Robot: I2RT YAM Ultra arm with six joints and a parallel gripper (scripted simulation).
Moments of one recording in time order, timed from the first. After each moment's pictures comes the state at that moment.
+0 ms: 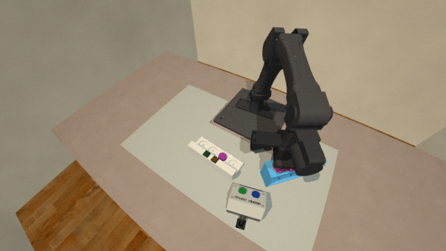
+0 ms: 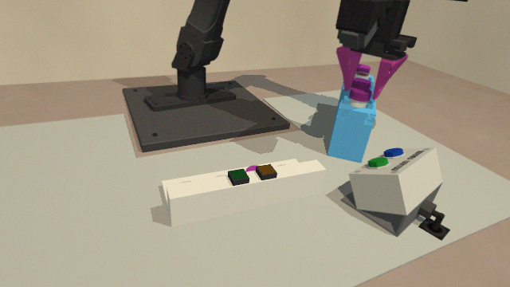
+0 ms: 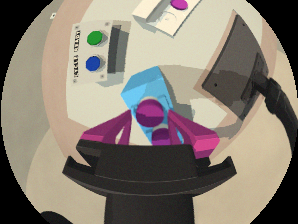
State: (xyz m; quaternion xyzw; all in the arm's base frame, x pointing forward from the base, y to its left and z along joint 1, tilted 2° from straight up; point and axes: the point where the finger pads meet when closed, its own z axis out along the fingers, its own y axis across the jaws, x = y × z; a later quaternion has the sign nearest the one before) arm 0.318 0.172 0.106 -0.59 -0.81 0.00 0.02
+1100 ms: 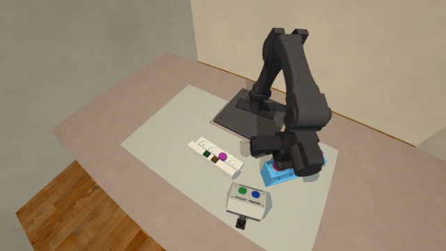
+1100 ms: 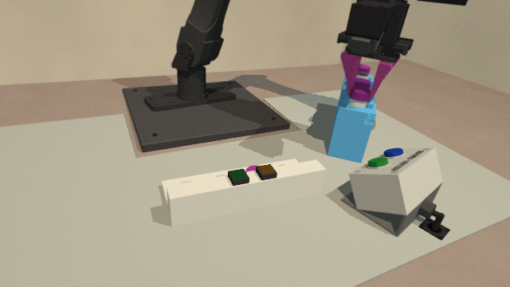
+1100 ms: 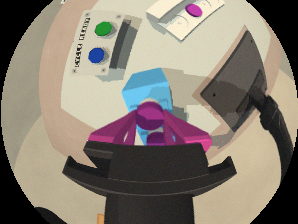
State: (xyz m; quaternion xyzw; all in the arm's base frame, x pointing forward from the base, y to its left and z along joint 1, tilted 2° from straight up) arm 0.318 0.172 0.101 -0.53 -0.85 0.00 0.02
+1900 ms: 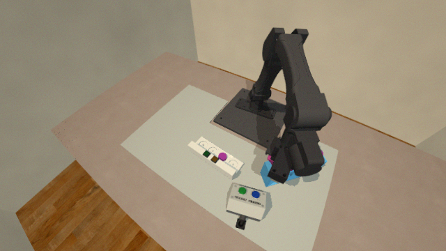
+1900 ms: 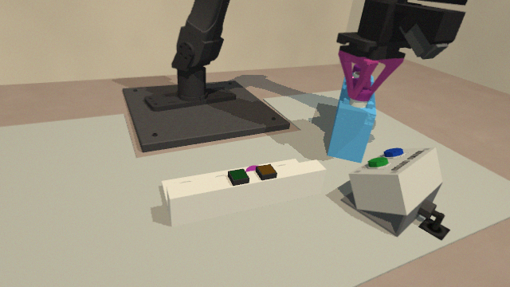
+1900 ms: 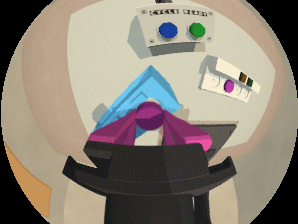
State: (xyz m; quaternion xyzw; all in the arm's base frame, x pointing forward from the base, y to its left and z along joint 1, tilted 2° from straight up) arm 0.318 0.171 0.102 -0.04 -1.00 -0.01 0.02
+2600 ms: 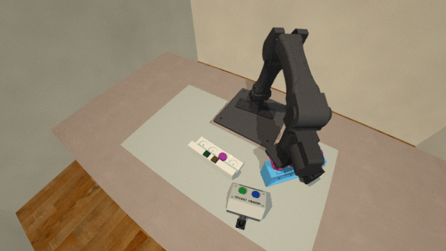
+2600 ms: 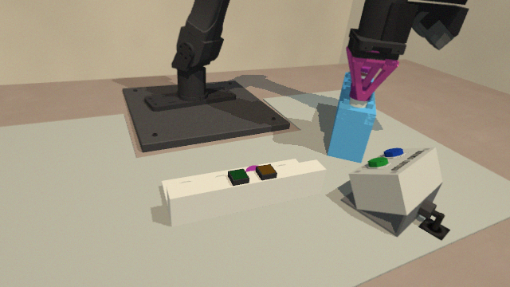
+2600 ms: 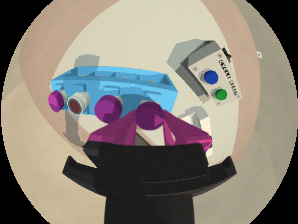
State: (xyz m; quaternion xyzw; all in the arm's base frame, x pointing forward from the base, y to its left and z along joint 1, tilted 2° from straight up) arm 0.318 0.171 0.102 0.42 -0.91 -0.01 0.01
